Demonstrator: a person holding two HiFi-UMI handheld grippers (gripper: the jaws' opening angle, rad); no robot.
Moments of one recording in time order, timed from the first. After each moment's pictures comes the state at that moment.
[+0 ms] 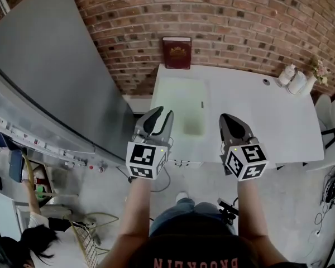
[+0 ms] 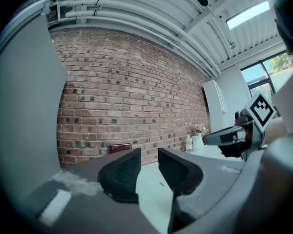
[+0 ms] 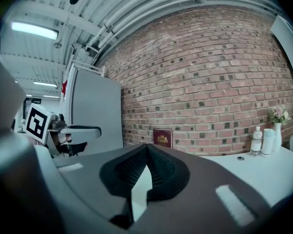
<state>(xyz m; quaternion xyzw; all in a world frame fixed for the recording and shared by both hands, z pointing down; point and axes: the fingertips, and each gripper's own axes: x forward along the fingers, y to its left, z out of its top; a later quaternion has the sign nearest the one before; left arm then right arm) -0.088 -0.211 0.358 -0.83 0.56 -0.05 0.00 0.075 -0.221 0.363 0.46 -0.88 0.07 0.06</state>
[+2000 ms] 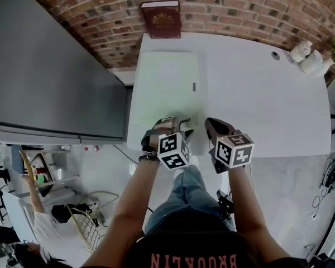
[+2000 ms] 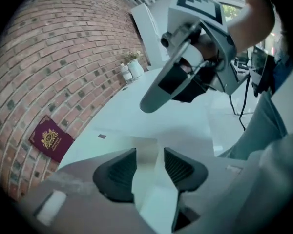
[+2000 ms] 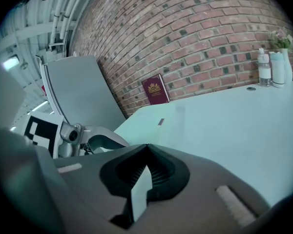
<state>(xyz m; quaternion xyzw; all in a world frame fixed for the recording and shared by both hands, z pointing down) 0.042 -0.243 0.623 -0.84 0.24 -0.48 0.06 0.085 -0.268 0.566 0.40 -0.85 0.32 0.16</state>
